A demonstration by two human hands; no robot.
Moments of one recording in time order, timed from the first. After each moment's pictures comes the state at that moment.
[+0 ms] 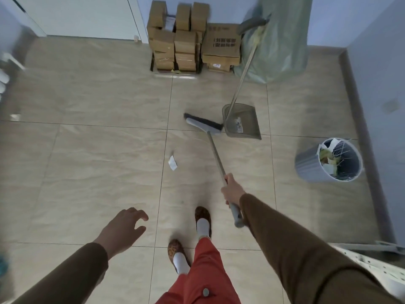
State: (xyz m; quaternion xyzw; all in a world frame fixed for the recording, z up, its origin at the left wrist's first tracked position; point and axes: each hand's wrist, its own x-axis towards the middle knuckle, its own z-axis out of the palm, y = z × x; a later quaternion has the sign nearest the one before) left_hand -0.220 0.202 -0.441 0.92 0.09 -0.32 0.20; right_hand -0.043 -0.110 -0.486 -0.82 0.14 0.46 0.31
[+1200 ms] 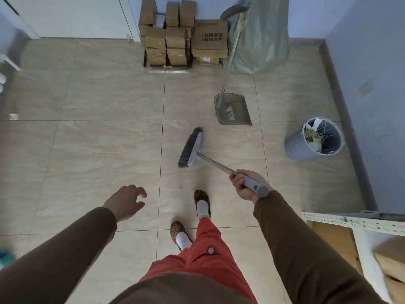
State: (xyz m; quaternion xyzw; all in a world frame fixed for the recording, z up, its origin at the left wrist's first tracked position) left_hand -0.257 0.205 -0.421 0.93 0.05 -0.34 0.13; right_hand -0.138 -0.175 -0.426 -0.25 0.48 0.39 0.74
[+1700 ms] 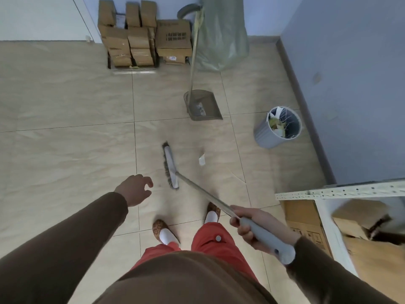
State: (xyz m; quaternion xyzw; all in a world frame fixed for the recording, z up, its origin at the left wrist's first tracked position) left_hand -0.226 0.119 -0.421 0.93 -0.02 -0.35 0.15; right_hand -0.297 -0.249 -0.299 -0.39 0.43 0.47 0.66
